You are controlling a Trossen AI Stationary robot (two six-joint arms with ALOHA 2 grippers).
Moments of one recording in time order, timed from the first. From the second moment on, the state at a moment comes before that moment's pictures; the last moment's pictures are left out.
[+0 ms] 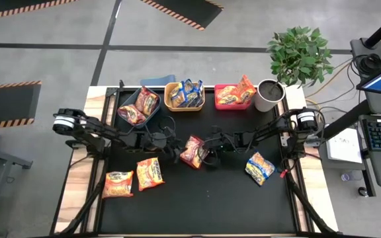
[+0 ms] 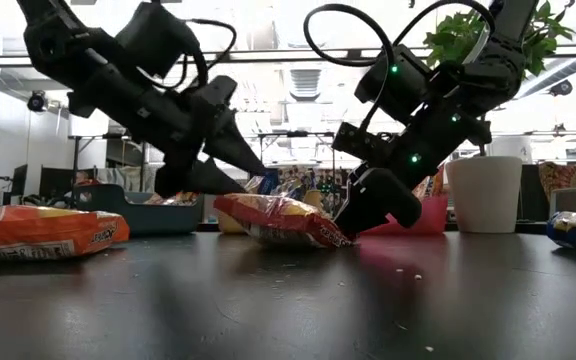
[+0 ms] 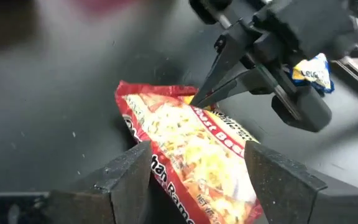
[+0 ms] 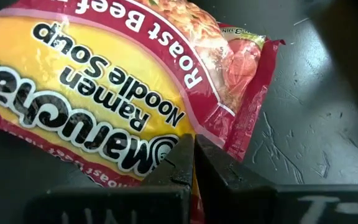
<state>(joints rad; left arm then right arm) -0.04 1.56 0.56 0.46 -0.24 -0.69 -0.01 1.82 0.73 0.38 0.14 -0.06</state>
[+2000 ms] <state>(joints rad) -0.03 1.71 0.56 0.71 -0.07 -0.46 -0.02 1.52 0.74 0.37 0.16 0.07</state>
